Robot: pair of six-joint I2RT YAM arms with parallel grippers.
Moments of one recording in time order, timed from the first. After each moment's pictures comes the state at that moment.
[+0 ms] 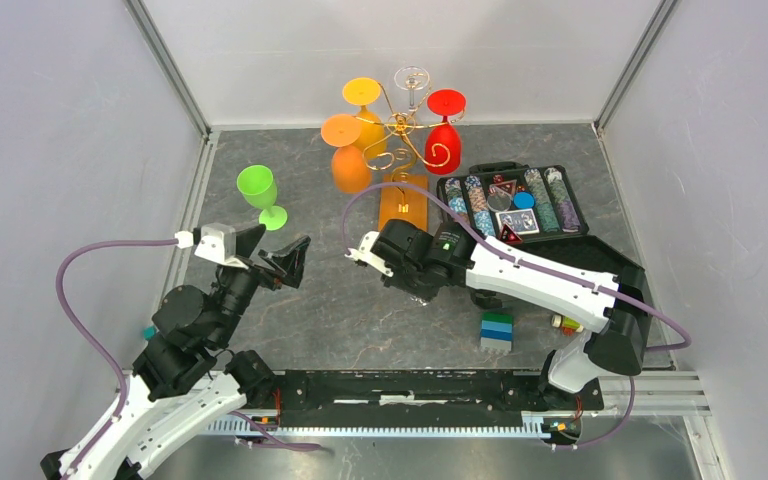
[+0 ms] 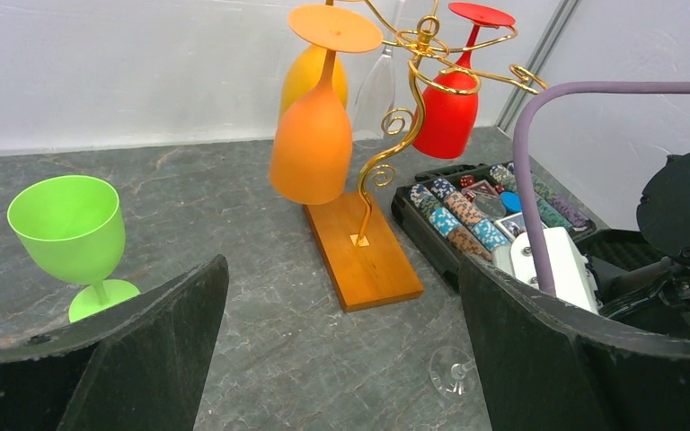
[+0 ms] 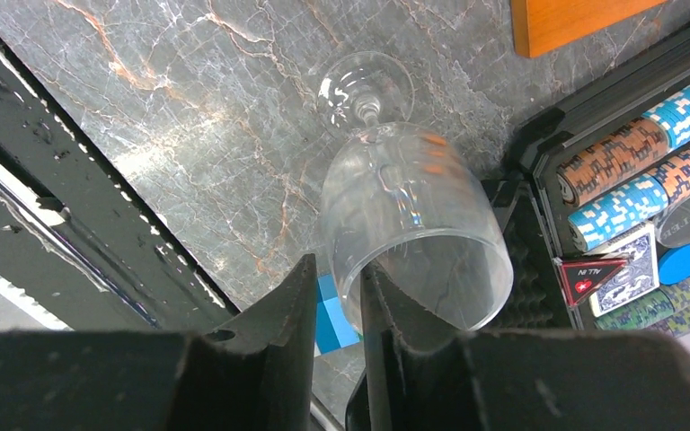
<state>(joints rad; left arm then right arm) -0.79 0.32 0.73 -0.28 -0.41 -0.16 1.11 1.57 1.46 -1.09 0.19 -0.12</state>
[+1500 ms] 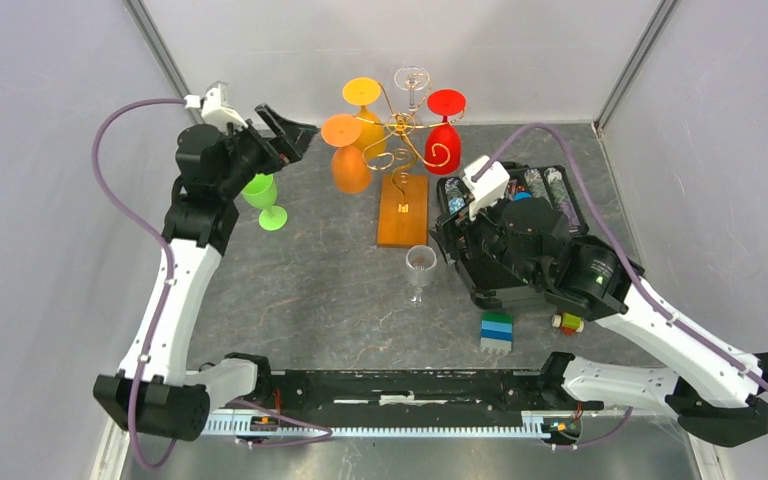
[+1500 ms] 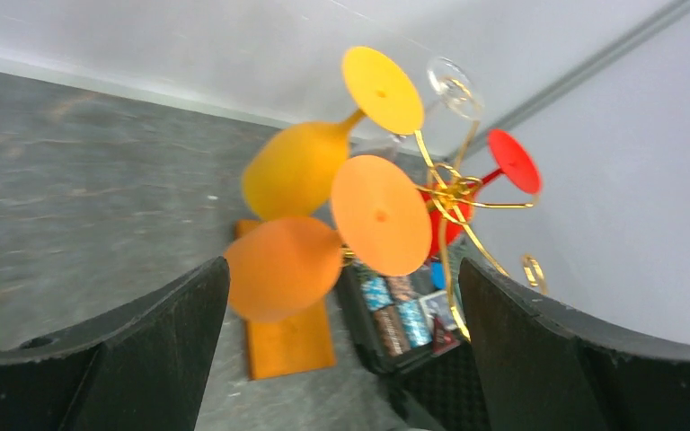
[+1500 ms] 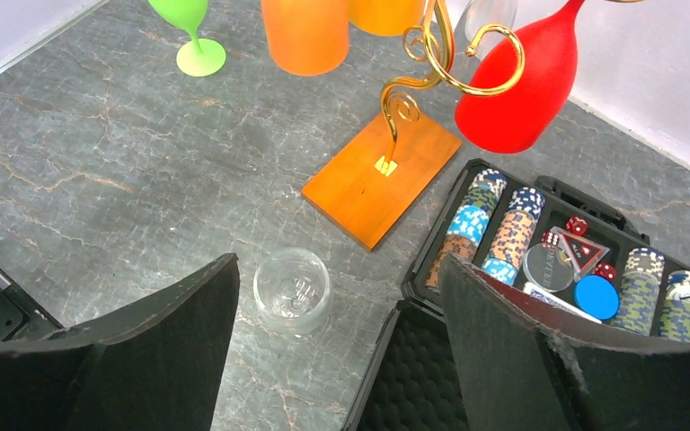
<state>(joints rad) -0.15 1.11 1.27 -0.27 0.20 -0.57 0.98 1.00 1.28 -0.58 0.35 0.03</state>
